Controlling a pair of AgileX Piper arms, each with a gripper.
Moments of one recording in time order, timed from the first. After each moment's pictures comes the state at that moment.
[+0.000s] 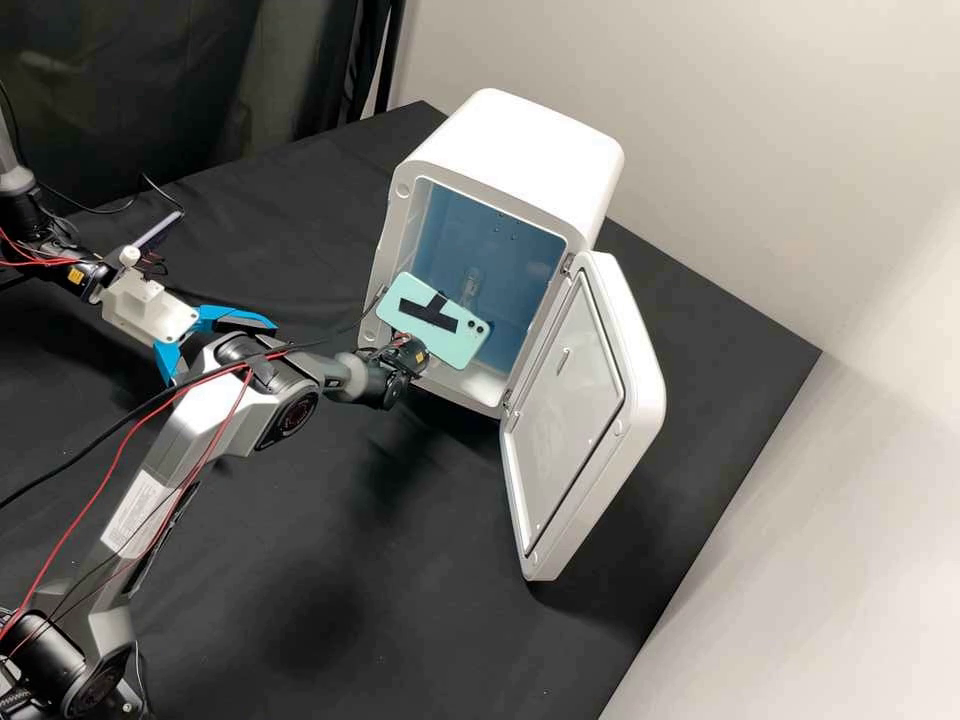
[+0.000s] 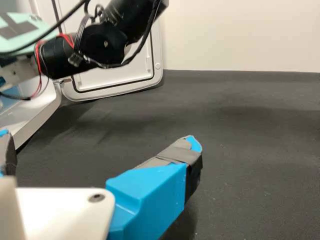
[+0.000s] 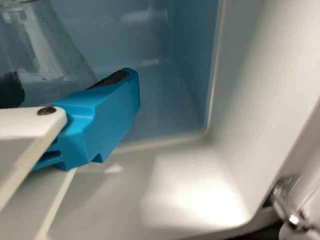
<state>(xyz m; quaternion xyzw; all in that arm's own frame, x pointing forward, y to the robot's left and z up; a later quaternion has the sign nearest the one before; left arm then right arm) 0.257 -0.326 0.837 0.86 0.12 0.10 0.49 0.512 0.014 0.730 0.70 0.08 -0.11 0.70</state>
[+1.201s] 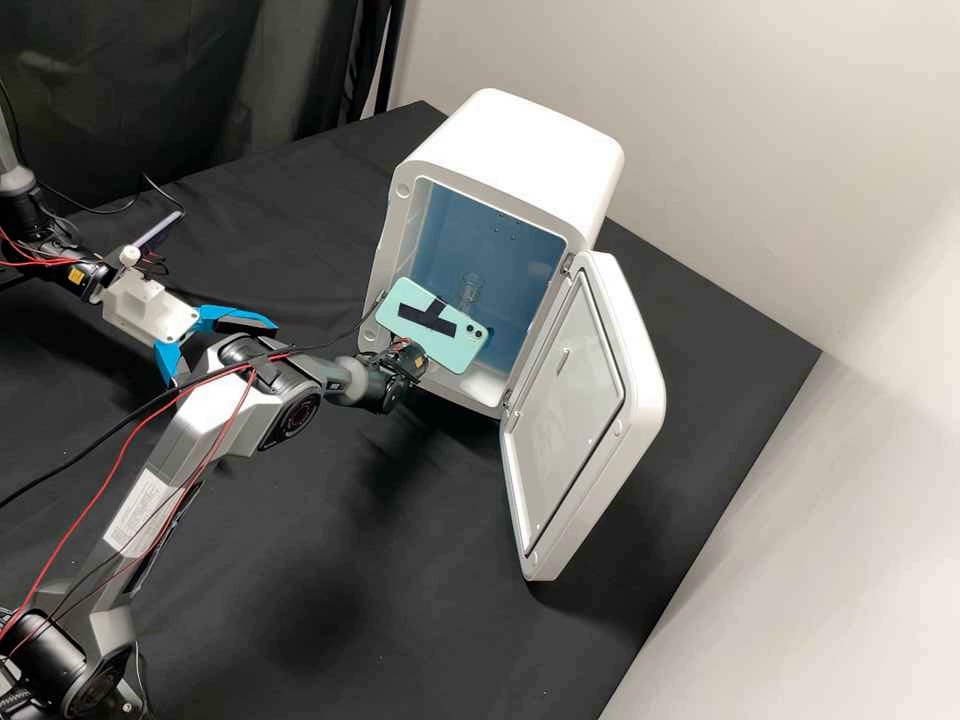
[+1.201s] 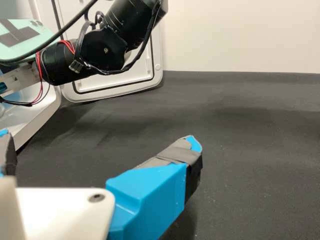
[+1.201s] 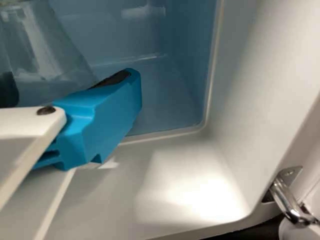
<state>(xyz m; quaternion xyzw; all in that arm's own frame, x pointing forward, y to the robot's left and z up) 0.258 -0.326 0.838 0.86 0.12 0.10 0.49 0.513 0.010 0.728 0.70 0.07 -0.11 0.70</state>
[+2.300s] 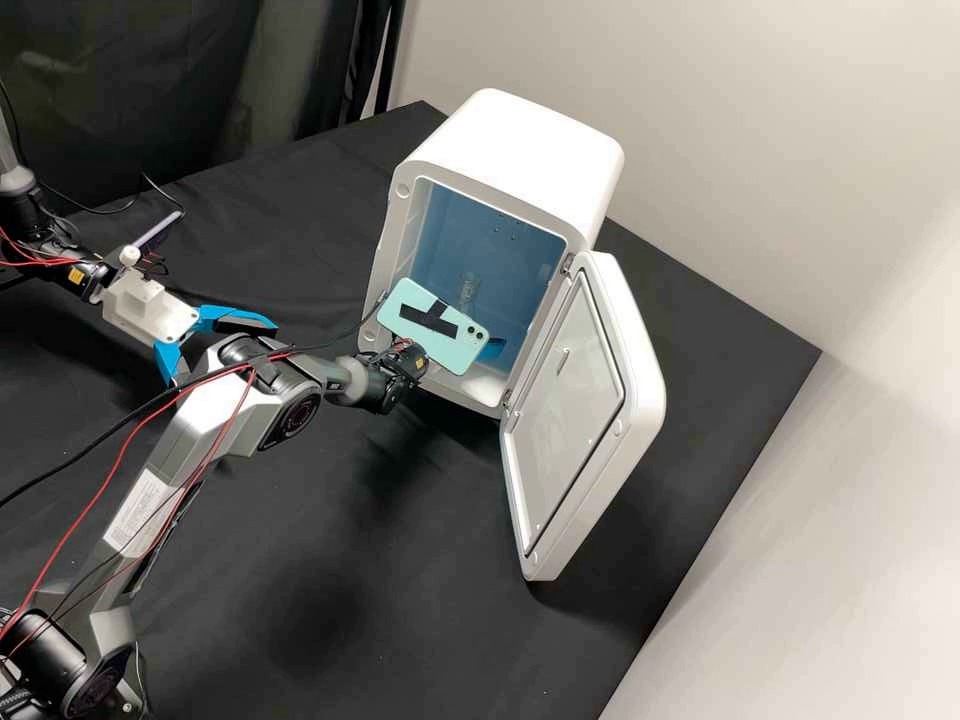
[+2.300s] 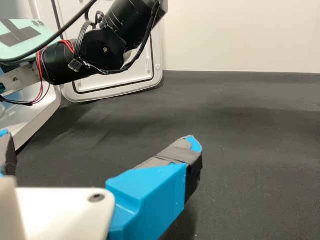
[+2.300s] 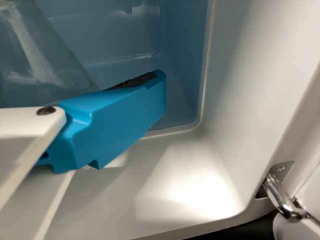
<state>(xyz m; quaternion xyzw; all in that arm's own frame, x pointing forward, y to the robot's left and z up) 0.258 -0.326 0.838 0.86 0.12 0.10 0.49 0.513 0.010 0.728 0.70 0.07 -0.11 0.70</state>
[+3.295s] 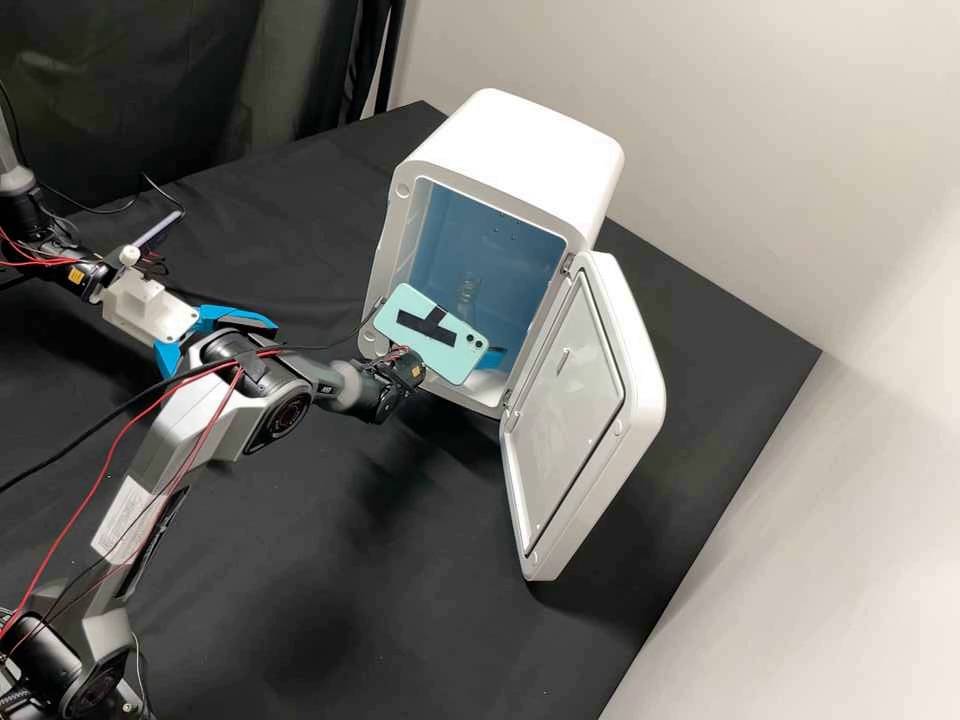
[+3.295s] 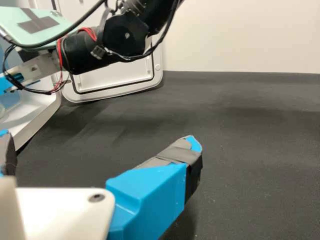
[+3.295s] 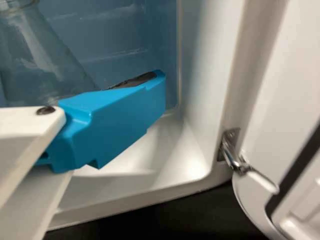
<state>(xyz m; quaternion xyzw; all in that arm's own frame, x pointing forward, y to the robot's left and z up) 0.258 -0.326 0.838 0.86 0.12 0.10 0.49 0.482 0.008 0.748 0.70 0.06 -0.12 0.70</state>
